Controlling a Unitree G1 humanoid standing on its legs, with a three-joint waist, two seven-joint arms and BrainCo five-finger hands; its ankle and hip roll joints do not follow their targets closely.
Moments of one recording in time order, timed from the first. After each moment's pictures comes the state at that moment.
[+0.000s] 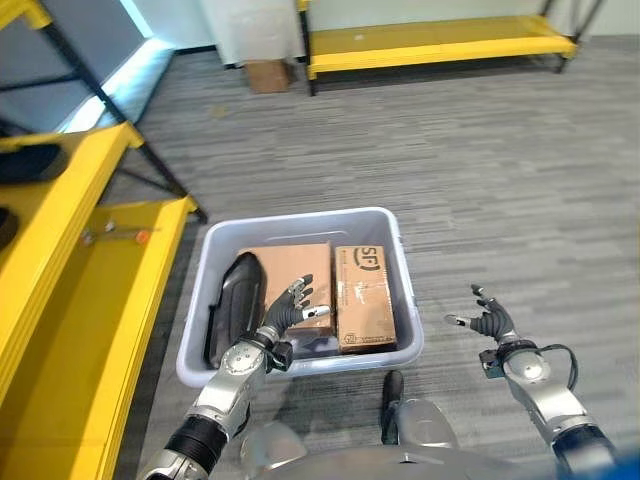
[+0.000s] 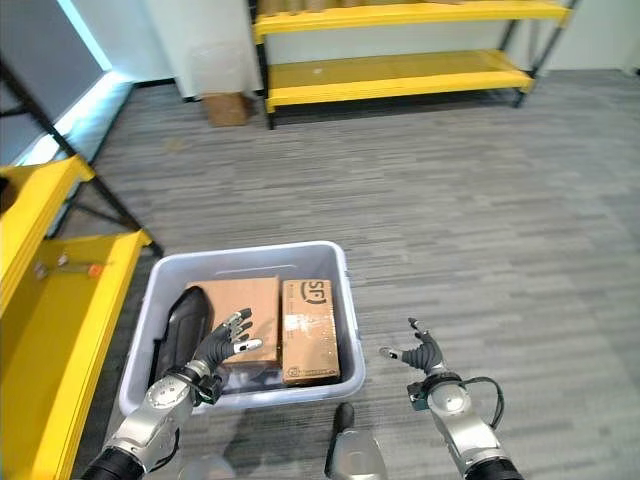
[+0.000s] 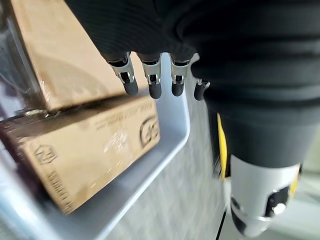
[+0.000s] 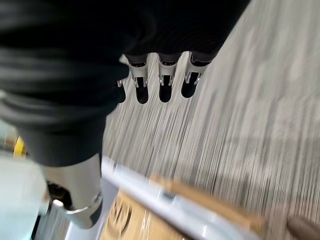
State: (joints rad) left arm -0.05 0.34 -0.36 0.33 -0.41 -0.02 -0.10; right arm 0.05 -0.54 0.22 0.27 0.13 0.17 -0.19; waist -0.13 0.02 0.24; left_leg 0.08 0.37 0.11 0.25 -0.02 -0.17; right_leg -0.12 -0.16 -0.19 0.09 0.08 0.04
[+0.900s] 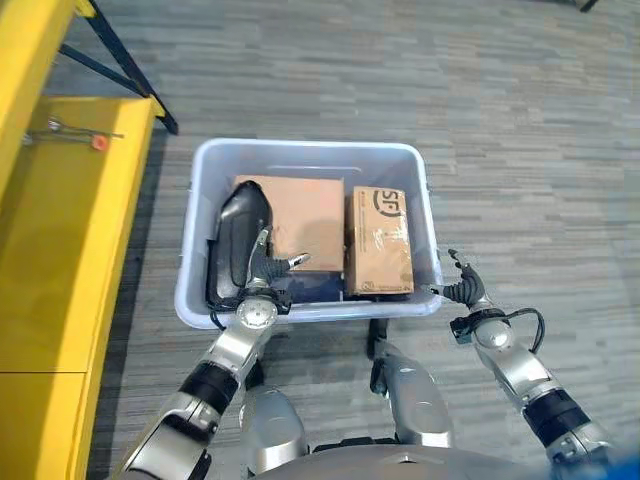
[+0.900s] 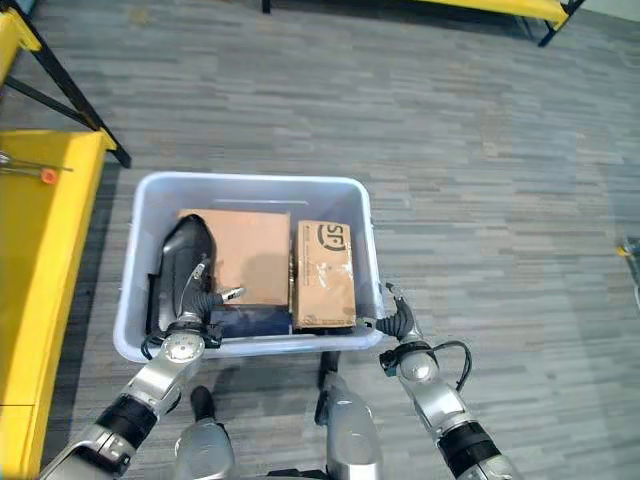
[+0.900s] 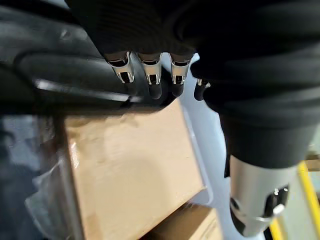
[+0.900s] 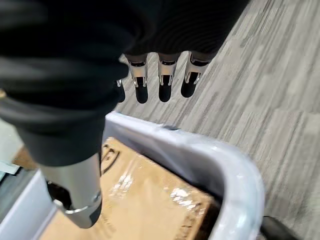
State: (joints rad) left arm -0.32 0.35 -0.38 0.46 -0.22 0.05 0.55; right arm -0.12 -0.42 0.37 0.26 0.08 0.17 -0.33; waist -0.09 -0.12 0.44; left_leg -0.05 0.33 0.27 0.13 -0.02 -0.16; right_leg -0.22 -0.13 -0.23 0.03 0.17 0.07
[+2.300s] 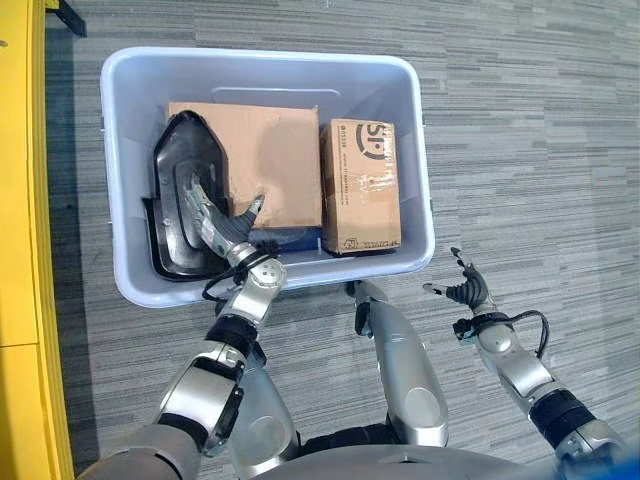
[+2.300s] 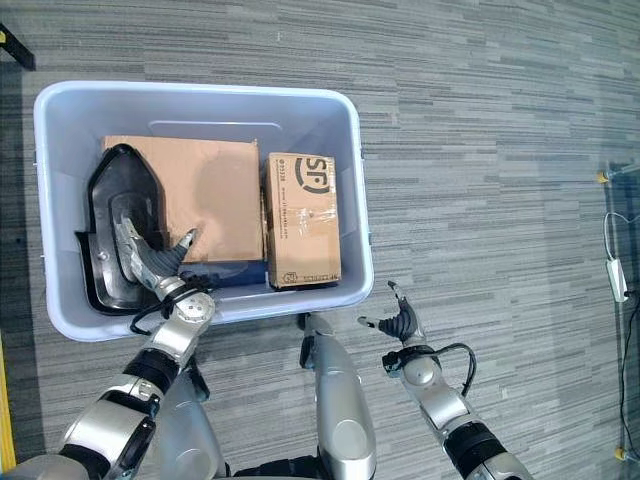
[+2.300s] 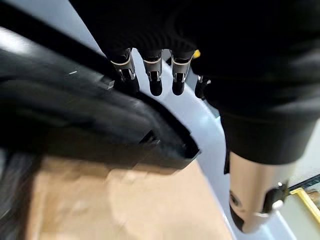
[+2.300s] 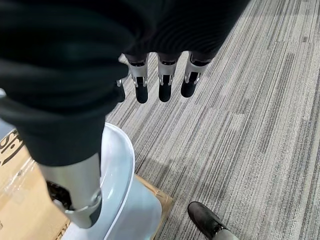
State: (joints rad) left arm -0.53 0.25 -0.23 0.73 0.02 -0.18 1.11; right arm -0.13 -0.47 0.43 0.33 0.13 0.05 -0.38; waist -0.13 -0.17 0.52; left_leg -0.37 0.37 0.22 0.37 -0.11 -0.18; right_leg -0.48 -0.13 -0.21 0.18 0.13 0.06
